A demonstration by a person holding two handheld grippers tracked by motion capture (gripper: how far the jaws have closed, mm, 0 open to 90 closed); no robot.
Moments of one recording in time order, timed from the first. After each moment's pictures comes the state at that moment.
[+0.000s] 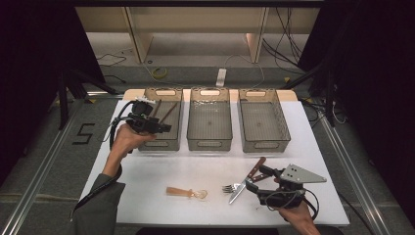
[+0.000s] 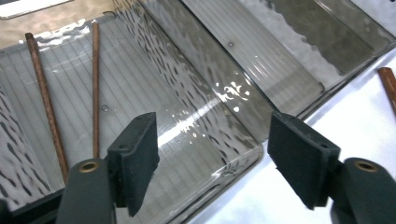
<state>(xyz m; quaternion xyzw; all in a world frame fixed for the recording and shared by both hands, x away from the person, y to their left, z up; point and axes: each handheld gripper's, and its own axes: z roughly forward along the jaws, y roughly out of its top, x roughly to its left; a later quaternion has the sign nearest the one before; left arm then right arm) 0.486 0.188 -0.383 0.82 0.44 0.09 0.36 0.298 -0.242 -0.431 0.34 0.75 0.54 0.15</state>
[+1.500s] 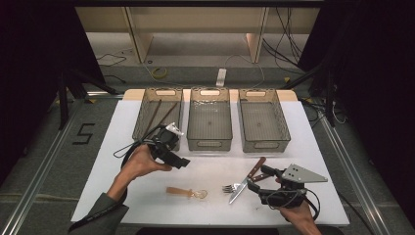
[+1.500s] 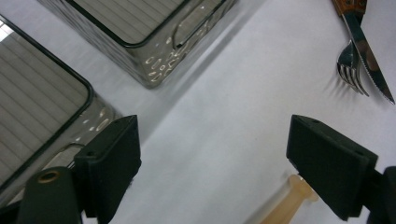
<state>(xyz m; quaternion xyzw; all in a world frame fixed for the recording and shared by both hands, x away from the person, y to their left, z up) 0.419 0.119 -0.403 0.90 0.32 0.06 0.28 0.299 -0.246 -0.433 0.35 0.75 0.54 0.15</state>
